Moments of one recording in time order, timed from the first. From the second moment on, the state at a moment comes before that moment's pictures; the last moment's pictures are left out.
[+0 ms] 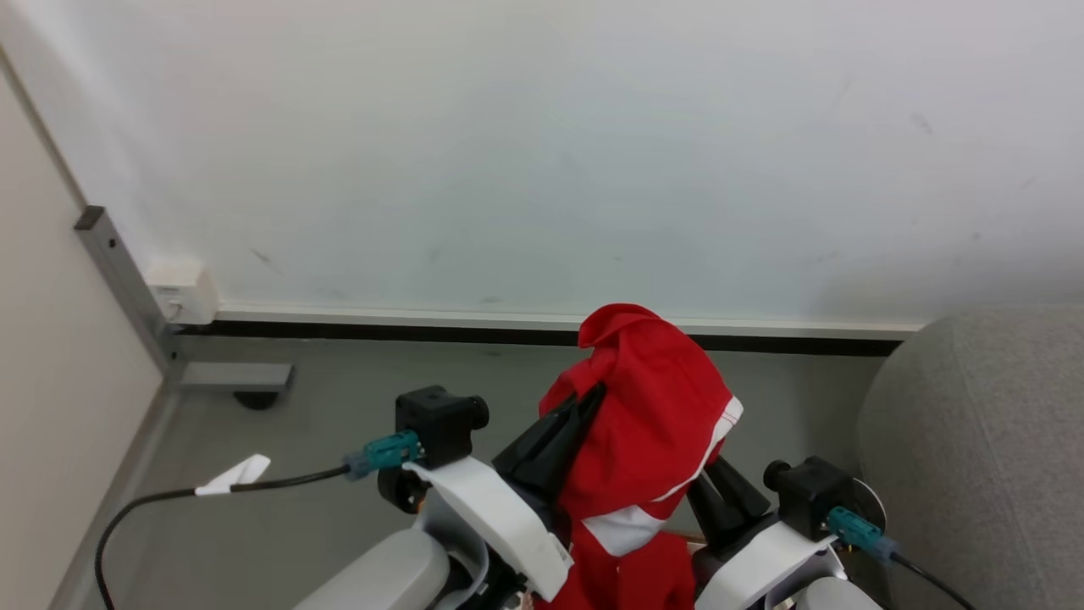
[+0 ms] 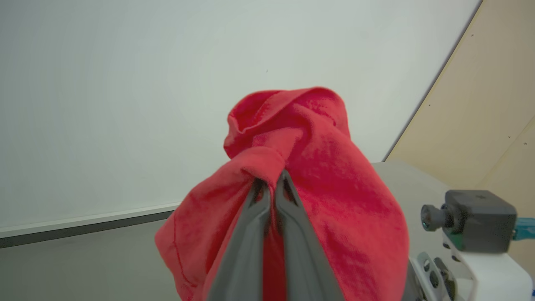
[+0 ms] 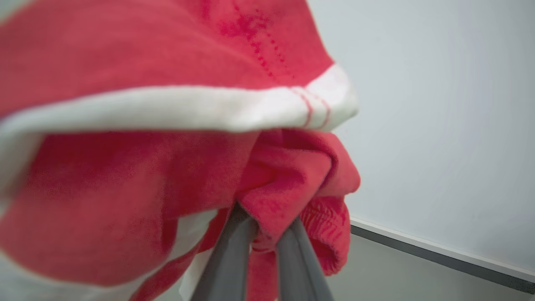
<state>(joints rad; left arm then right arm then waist) -0.53 0.27 -0.86 0.16 -0.87 0.04 -0.17 -0.38 -0.05 0.56 0.53 0.45 0.13 -0.26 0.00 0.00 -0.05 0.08</state>
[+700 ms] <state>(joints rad) -0.47 0.31 -0.90 0.12 -0.74 0.03 -0.25 -0.30 -0.05 0.28 0.30 0.33 0.13 -0.26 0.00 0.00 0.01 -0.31</state>
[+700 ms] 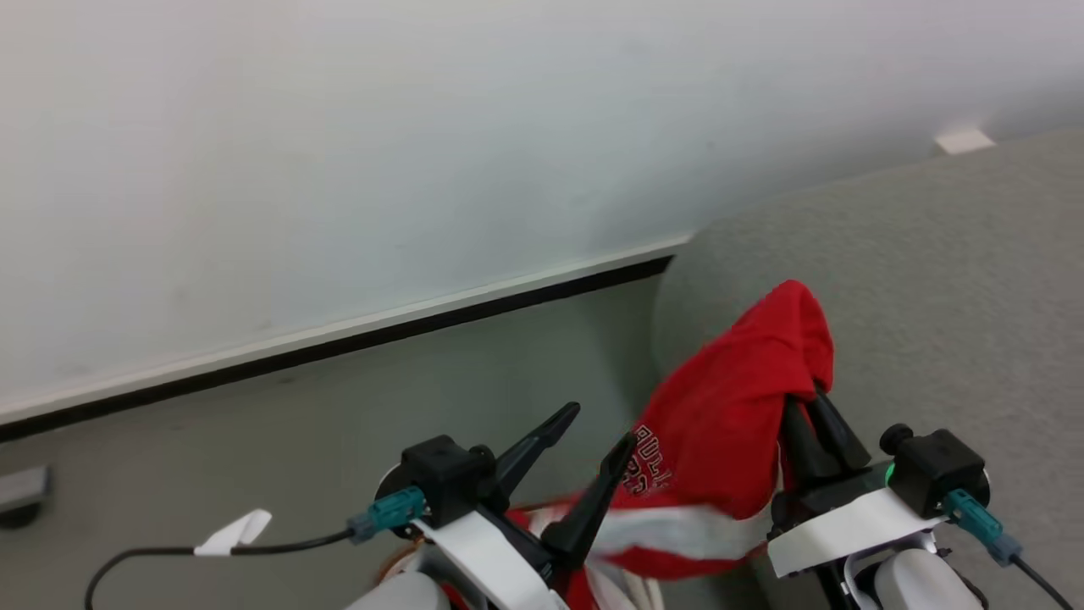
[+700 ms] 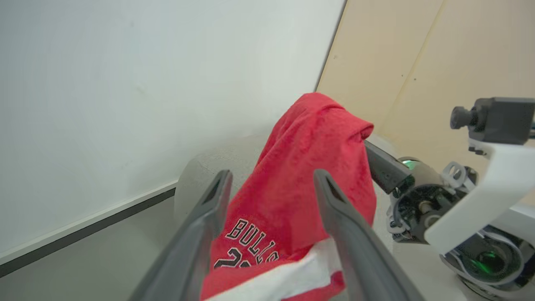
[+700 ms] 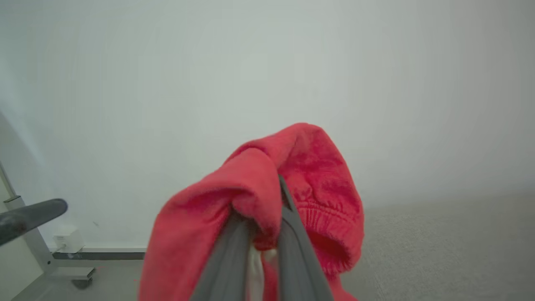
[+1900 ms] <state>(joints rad) -0.49 0.38 -0.85 0.03 -0.55 -0.05 -0.23 -0.65 -0.16 0.05 0.33 0.31 0.13 -0.21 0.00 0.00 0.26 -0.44</state>
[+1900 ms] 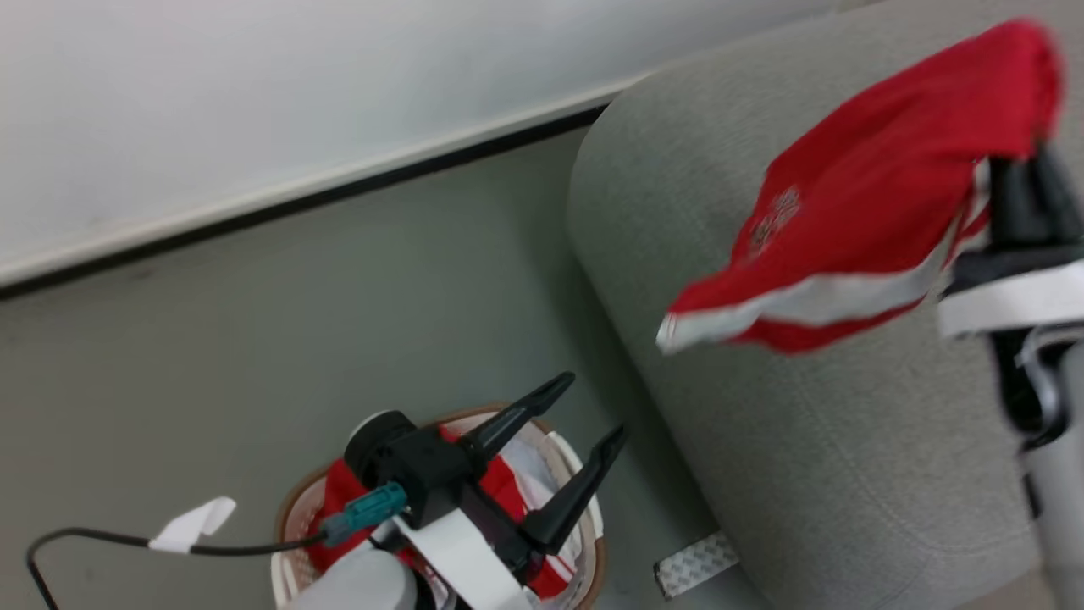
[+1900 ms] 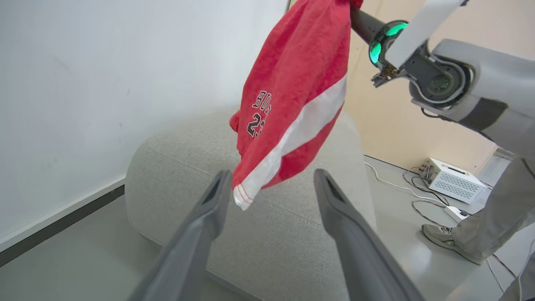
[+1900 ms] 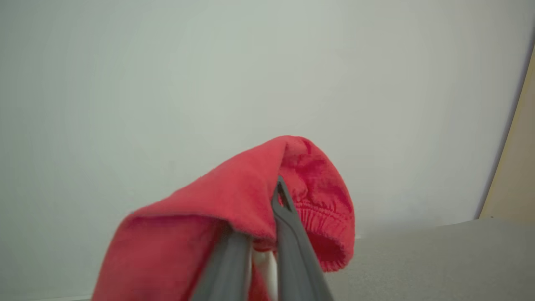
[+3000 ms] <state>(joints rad) -0.59 0.56 -0.75 -0.13 -0.54 -0.06 -0.20 -0.93 -0.24 -0.53 0.57 -0.34 0.13 0.28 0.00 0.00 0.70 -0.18</state>
